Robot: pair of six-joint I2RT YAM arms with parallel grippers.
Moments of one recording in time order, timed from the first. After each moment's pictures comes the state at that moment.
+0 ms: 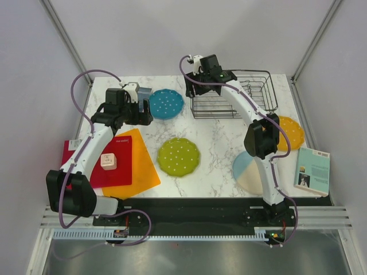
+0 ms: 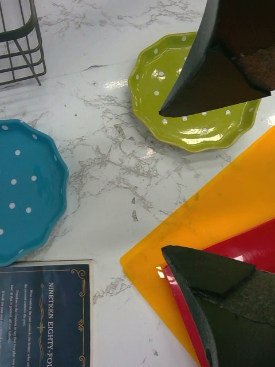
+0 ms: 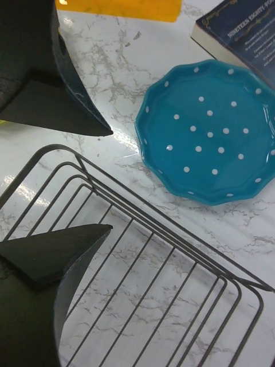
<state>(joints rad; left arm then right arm) -0.16 1.37 1.15 -0.47 0.19 -0.07 0.45 2.29 2.29 -0.69 -0.22 0.03</state>
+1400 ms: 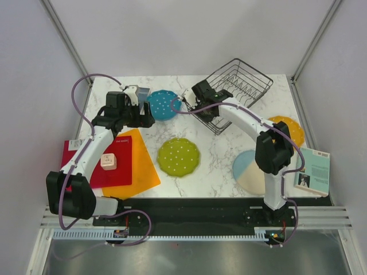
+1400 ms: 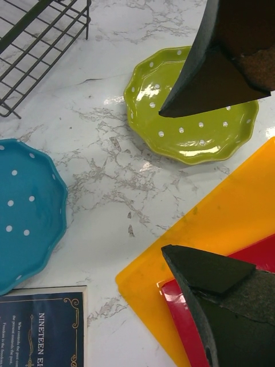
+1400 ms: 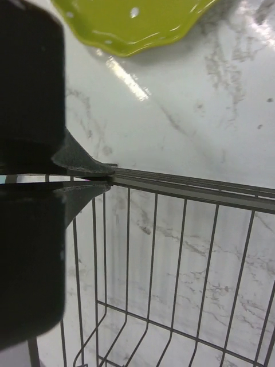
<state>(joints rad) -0.16 1.35 1.09 -0.43 0.23 -0.12 0.60 2.03 1.82 -0.80 0.11 -0.36</state>
